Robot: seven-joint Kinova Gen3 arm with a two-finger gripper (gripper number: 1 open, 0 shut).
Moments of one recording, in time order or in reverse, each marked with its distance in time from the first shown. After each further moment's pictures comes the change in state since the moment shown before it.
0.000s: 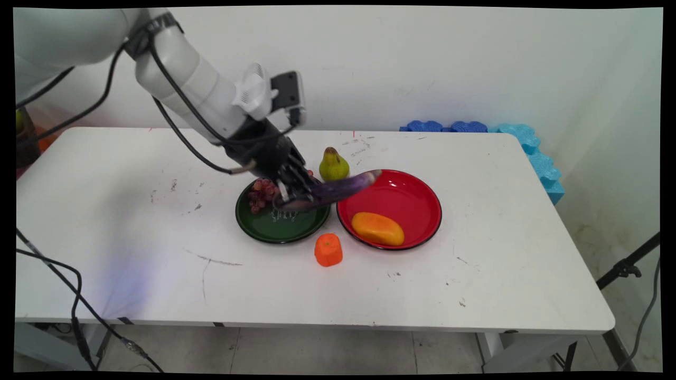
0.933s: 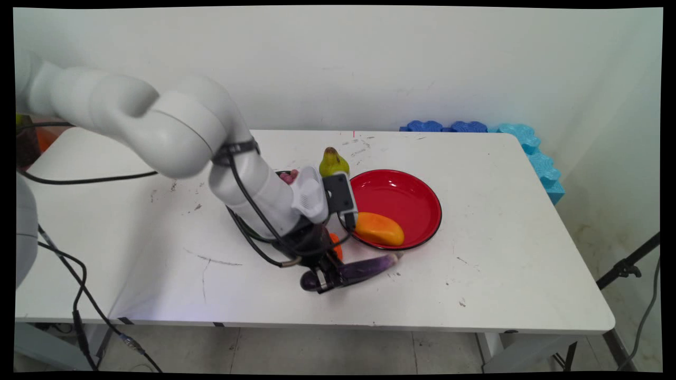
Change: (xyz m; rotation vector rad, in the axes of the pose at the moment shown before) arm 0.001 0.085 0.108 -0.082 -0.087 -0.068
